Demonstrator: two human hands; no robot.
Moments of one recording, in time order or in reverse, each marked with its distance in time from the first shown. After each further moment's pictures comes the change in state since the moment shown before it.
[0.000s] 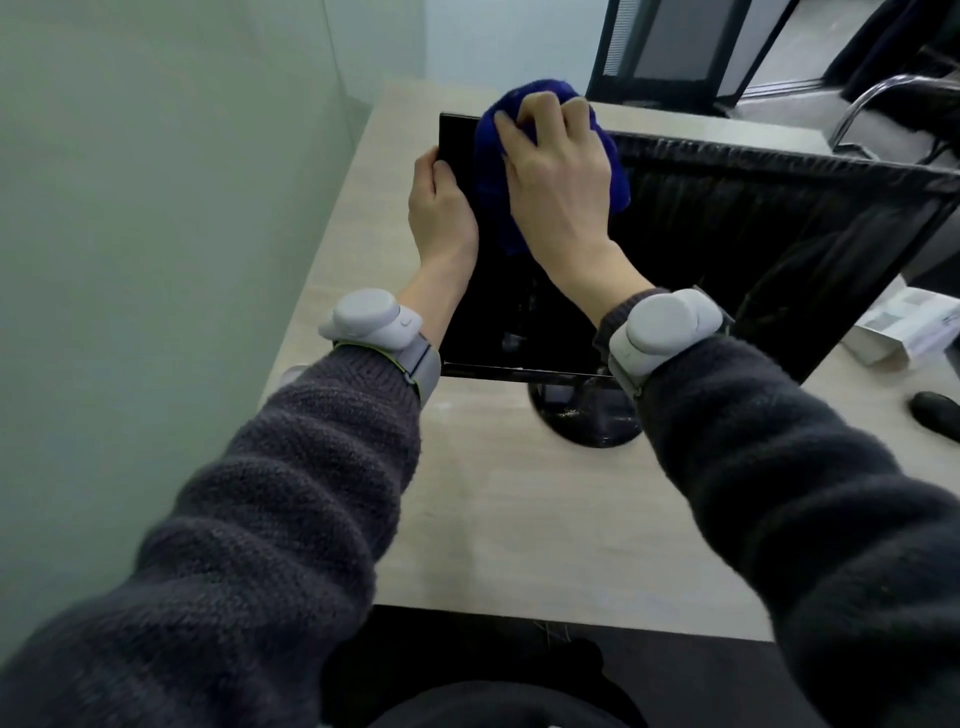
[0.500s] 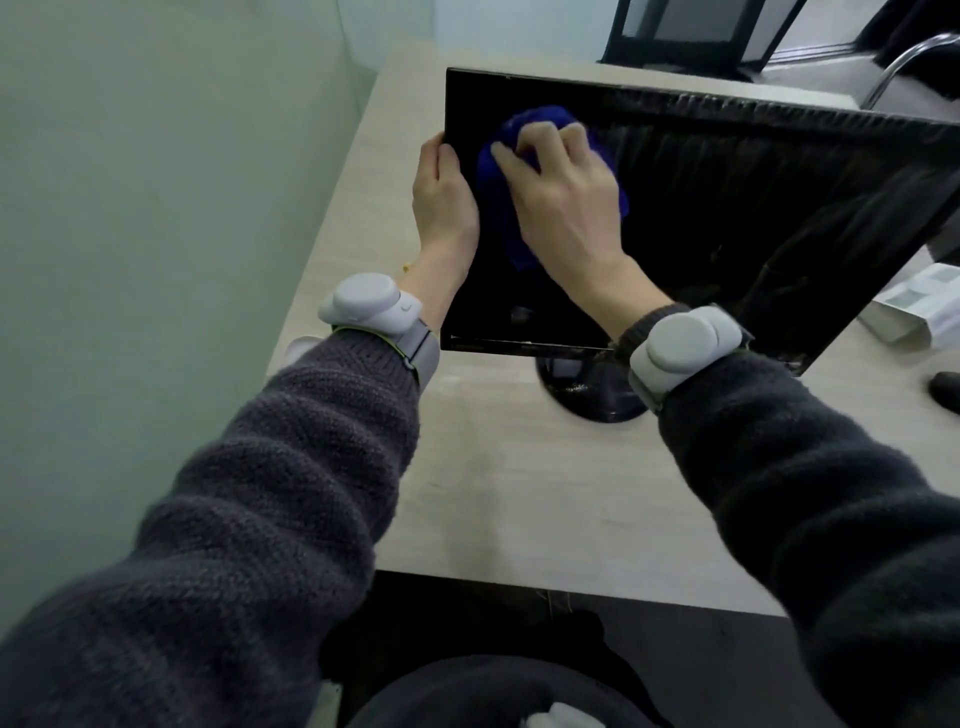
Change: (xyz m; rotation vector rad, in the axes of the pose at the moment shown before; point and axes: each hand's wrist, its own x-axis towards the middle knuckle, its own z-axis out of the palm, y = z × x) left_hand -0.008 -0.016 -0.007 -0.031 -0.028 -0.060; right_hand -0.043 -0.001 0.004 0.014 0.125 -0.175
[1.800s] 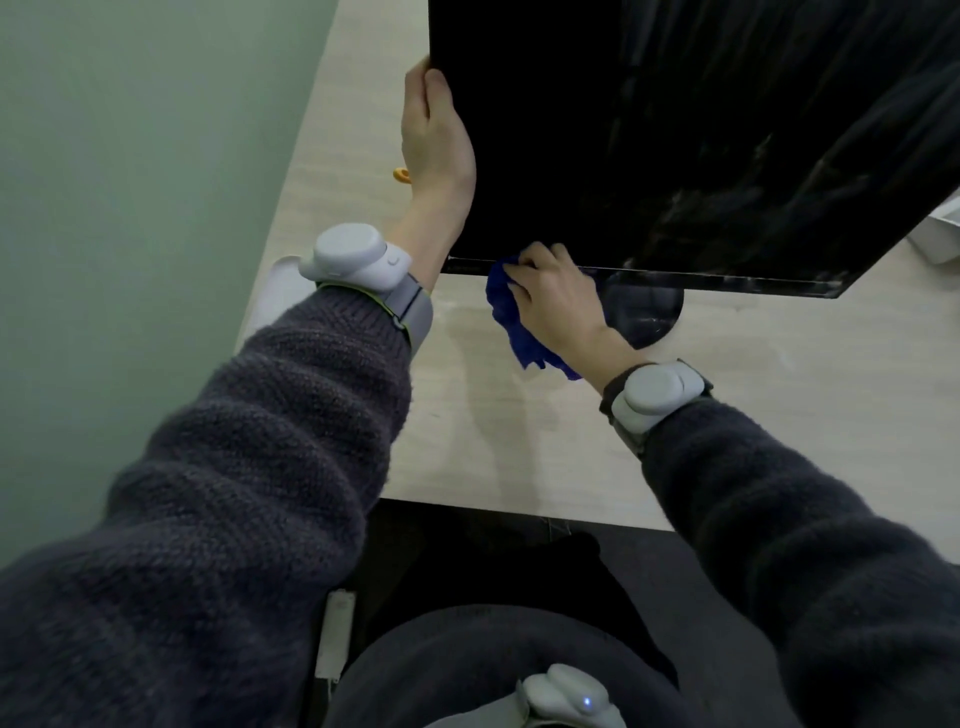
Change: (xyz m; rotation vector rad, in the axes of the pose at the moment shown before) left_hand -0.015 -0.048 -0.023 -0.060 -0.146 -0.009; right_hand -0.161 -0.051 0.032 0.375 -0.731 0.216
